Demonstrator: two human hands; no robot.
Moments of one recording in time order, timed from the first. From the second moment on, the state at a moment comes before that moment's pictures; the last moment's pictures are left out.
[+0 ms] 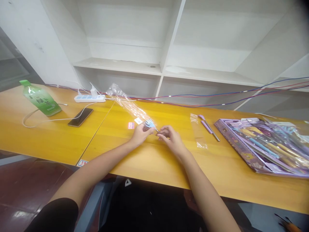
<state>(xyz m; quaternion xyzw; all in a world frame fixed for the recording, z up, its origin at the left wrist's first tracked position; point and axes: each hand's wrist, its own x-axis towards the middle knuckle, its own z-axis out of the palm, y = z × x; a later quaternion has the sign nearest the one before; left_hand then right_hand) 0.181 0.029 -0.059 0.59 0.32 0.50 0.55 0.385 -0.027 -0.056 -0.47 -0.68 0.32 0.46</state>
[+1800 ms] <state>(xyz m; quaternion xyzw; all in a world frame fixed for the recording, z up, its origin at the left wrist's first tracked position) 0.187 0.015 -0.075 0.74 0.36 0.37 0.44 0.378 -0.036 -0.042 -0.42 -0.74 0.17 0.50</state>
